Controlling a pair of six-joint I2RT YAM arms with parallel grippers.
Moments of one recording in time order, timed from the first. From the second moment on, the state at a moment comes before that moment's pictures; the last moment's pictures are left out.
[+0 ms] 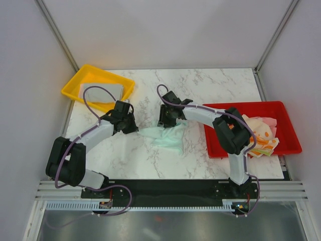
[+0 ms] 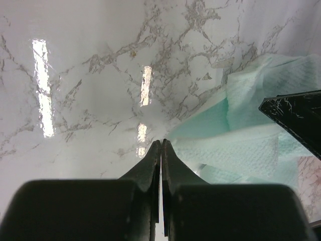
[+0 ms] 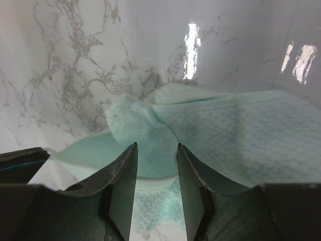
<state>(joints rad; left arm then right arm) -0.36 1.44 0.81 -0.33 0.05 -0.59 0.69 2.02 1.44 -0.43 -0.08 0.79</state>
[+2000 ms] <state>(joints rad) -0.22 1.45 0.69 -0.27 -0.07 -0.69 0.61 2.14 1.78 -0.50 -0.58 -0.13</state>
